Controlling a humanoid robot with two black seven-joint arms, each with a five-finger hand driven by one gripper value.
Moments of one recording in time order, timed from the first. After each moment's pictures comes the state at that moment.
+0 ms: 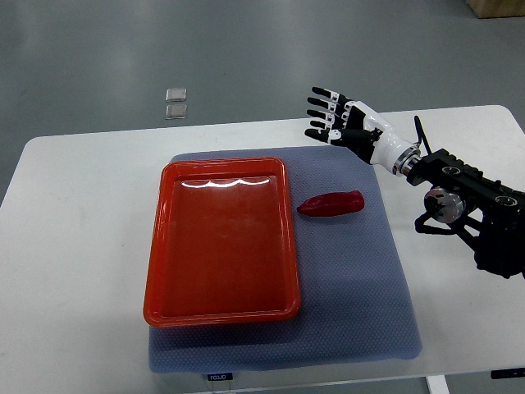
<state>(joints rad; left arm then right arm) -0.11 0.00 0.07 -0.25 0.13 0.02 0.08 0.81 -0.27 0.54 0.77 -0.55 0.31 0.33</state>
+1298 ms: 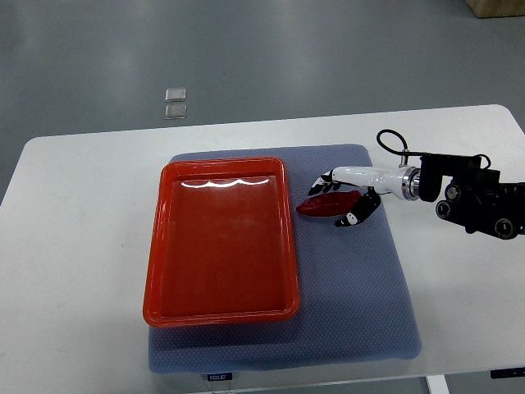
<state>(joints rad) -0.11 0.00 0.07 -0.24 0.13 0.02 0.08 1.04 -0.43 -0.10 0.90 -1.10 0.06 0.33</state>
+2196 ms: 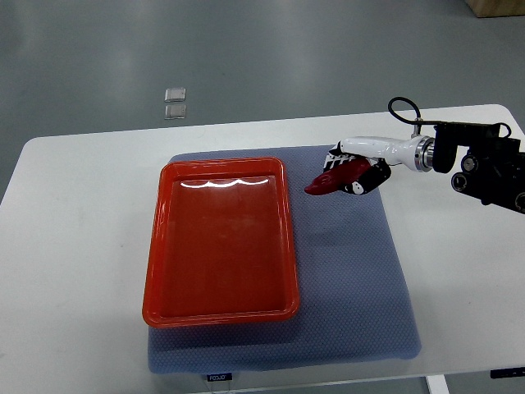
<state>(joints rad) -0.11 0.00 0.07 -0.24 0.13 0.02 0.08 1.16 -0.50 -0.12 0.97 -1.09 0.06 0.34</state>
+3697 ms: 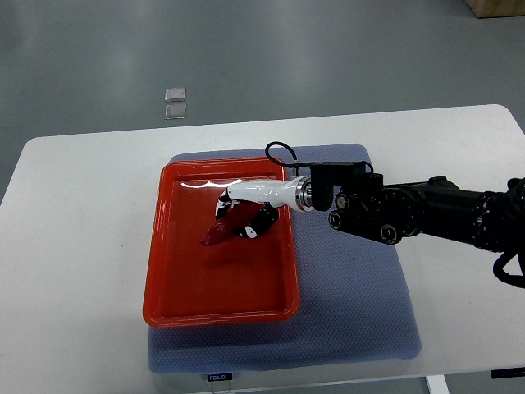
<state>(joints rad) -0.11 0.00 0.07 -0.24 0.13 0.02 0.08 1.16 0.00 -0.25 0.71 -0.96 0.03 0.36</state>
